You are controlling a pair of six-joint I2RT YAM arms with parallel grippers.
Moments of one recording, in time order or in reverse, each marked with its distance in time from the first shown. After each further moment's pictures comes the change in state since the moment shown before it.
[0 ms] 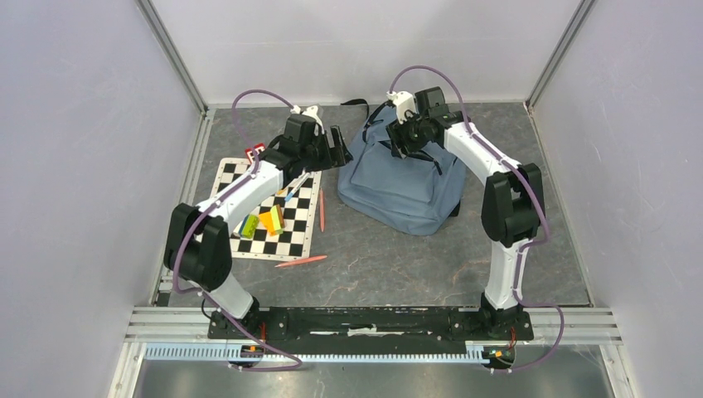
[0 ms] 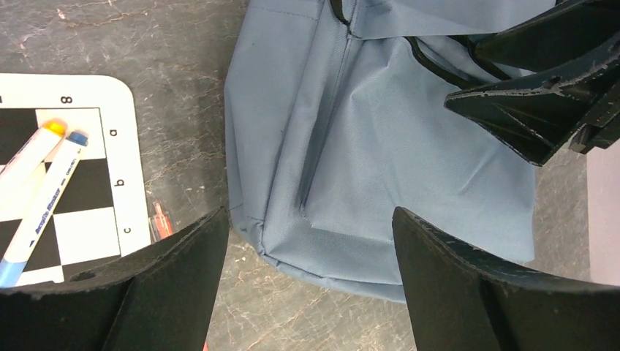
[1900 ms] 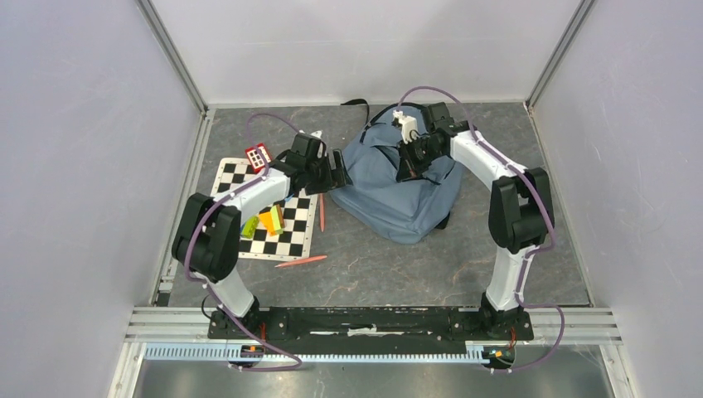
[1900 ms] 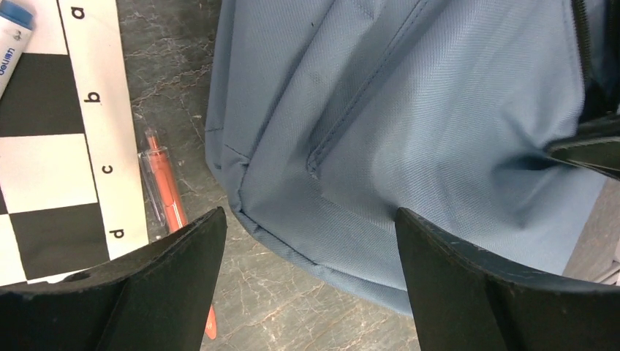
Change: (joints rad) left arm 0.000 0.055 -0.129 -0.007 0.057 -0.043; right arm -0.020 -0.054 -0.172 -0.137 -0.271 0.068
